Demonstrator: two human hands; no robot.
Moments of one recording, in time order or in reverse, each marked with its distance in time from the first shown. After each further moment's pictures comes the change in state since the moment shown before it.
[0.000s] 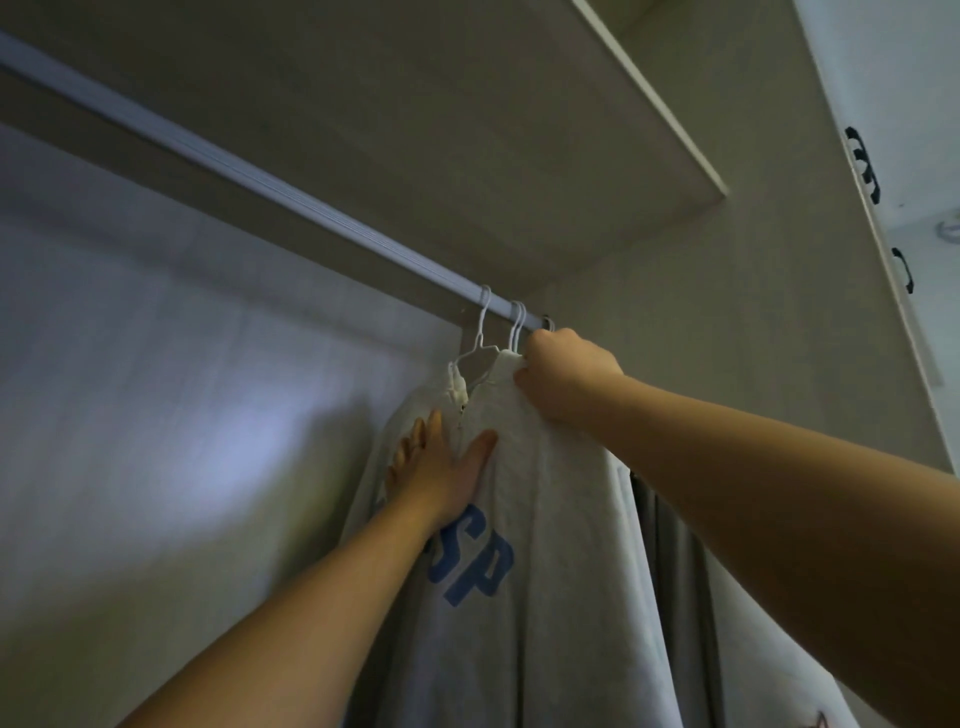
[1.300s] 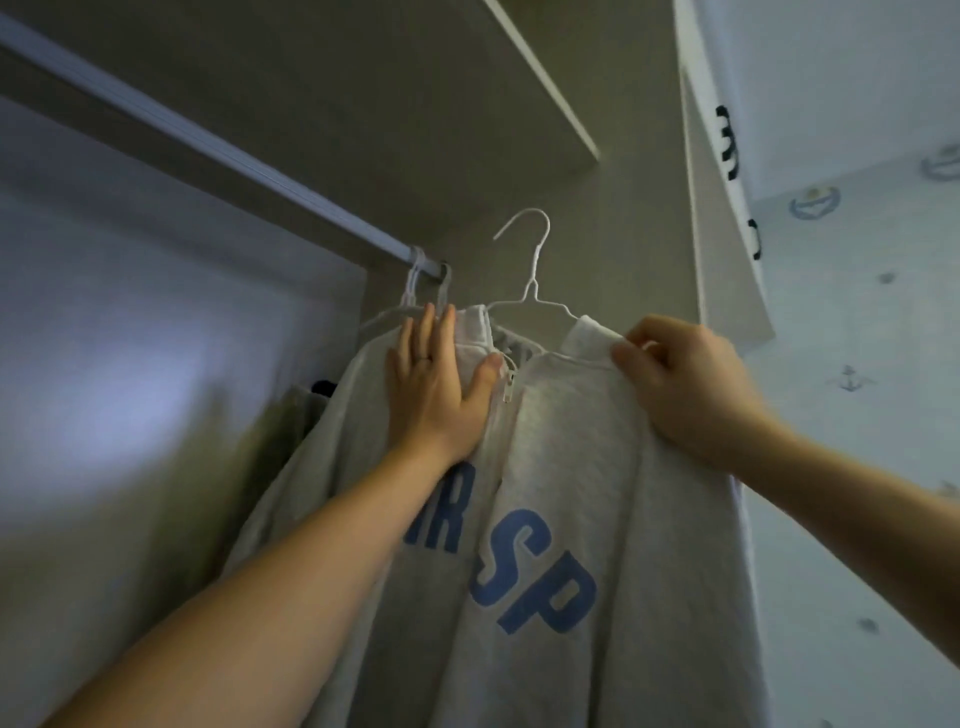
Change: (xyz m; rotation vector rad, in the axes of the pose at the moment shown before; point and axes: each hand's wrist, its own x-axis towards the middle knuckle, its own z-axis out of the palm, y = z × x) left_hand -0.087 0.109 0.030 -0.126 0.248 0.460; right_hand -0.164 0.135 -0.074 0.283 0.264 0.154
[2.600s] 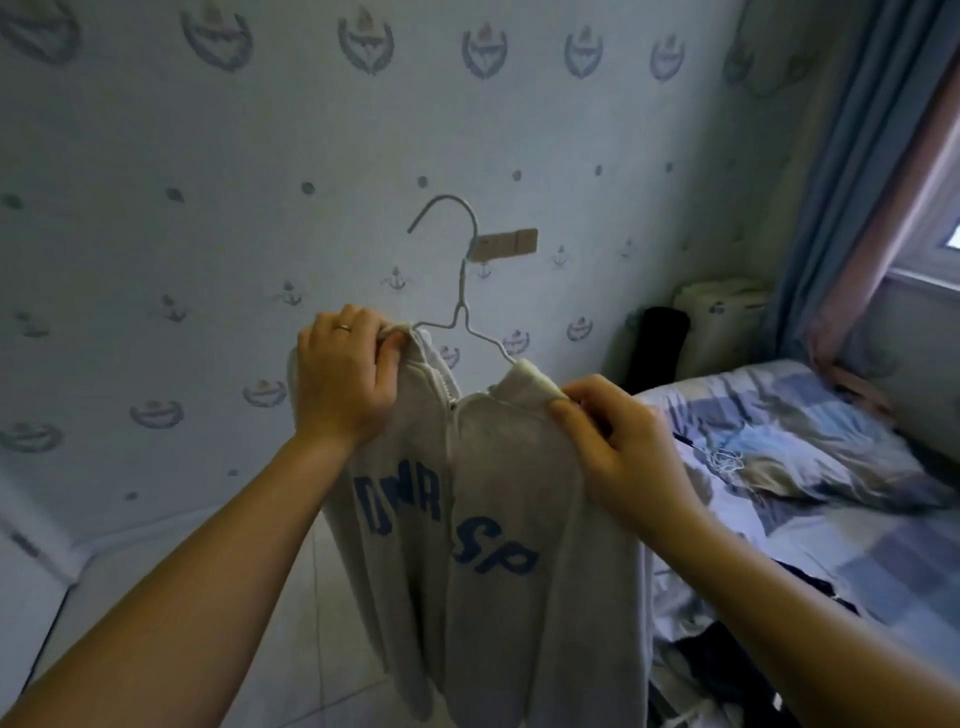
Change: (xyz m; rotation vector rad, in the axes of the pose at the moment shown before) left_hand -0.485 0.552 0.394 -0.761 -0.635 0.237; right_hand -0.497 0.353 -0.450 -0.463 -0.082 0.854
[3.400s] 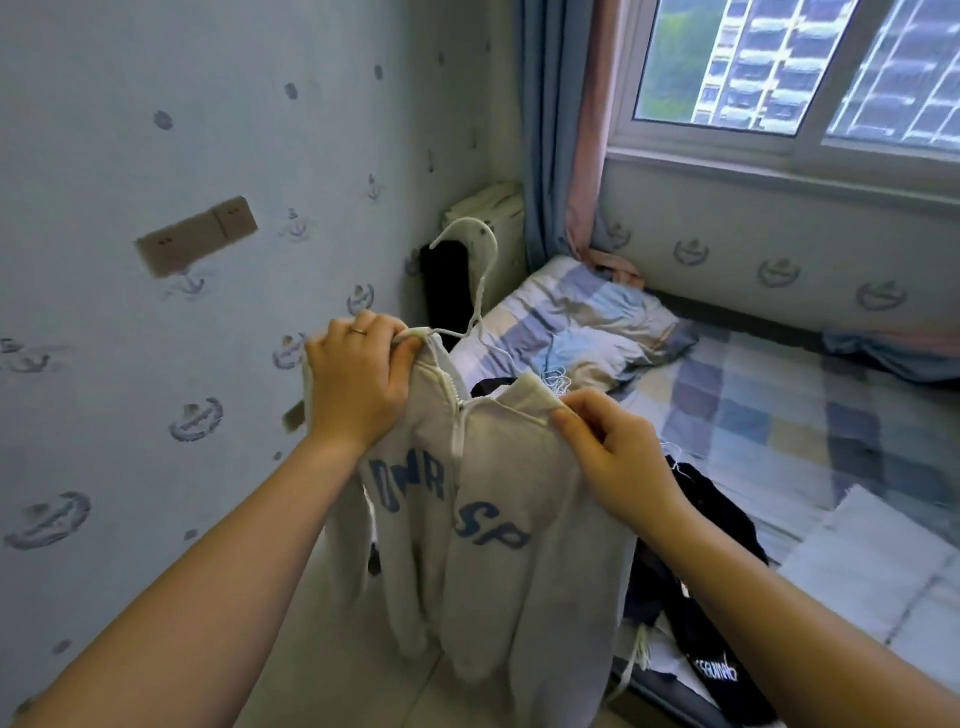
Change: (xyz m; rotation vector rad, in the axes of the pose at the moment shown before) left_hand 0.136 0.081 0.378 -0.389 -0.376 0.323; right_hand 0.088 0.233 -0.031 -0.186 0.356 0.539
